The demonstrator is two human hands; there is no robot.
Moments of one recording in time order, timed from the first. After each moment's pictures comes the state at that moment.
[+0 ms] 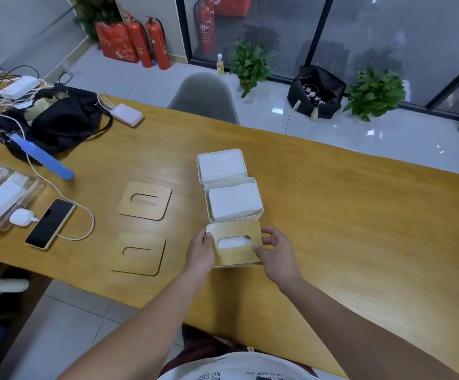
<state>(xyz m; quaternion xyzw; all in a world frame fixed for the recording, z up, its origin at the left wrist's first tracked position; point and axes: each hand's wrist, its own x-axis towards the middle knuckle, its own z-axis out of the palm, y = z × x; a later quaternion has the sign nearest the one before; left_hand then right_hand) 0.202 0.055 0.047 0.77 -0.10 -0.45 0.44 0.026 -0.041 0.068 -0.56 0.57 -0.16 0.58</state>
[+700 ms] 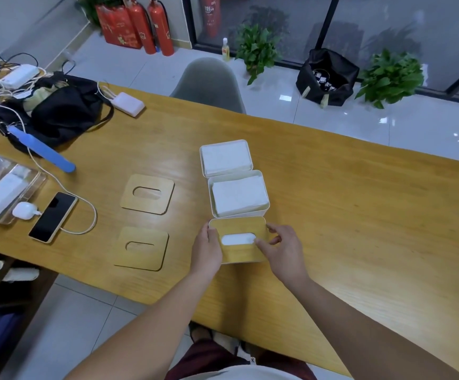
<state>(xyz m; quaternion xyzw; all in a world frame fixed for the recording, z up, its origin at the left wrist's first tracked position) 0.199 0.049 0.020 0.81 -0.14 -0.39 0.41 0.020 -0.052 0.030 -0.69 0.54 -0.16 0.45</state>
